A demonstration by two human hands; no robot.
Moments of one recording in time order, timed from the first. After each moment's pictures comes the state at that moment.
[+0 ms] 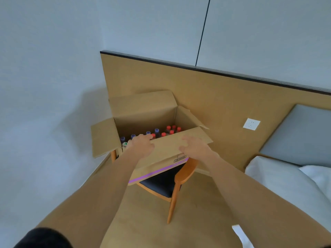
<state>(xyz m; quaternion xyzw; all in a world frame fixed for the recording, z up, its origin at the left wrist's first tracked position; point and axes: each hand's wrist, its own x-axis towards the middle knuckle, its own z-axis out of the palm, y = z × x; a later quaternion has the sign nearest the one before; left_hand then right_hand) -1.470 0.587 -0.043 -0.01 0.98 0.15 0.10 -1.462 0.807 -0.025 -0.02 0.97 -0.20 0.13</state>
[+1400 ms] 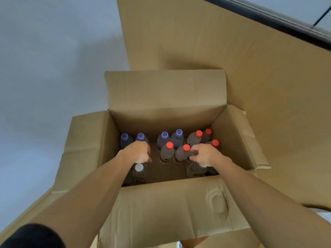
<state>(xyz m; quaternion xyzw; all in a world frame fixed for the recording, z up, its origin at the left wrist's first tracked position) -1.749 0.518 -0.206 -0.05 0.92 0.14 0.36 -1.833 0.771 -0.202 -0.17 0.91 -0.03 0.37</state>
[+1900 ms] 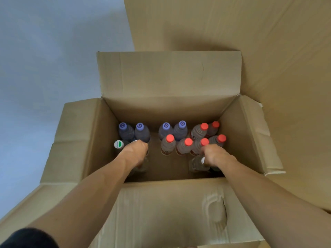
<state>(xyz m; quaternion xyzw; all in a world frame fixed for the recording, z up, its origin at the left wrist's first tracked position) -1.750 0.544 -0.240 -0.07 0.92 -0.02 0.39 -1.855 0.793 -0.243 -0.20 0.89 0.09 0.41</state>
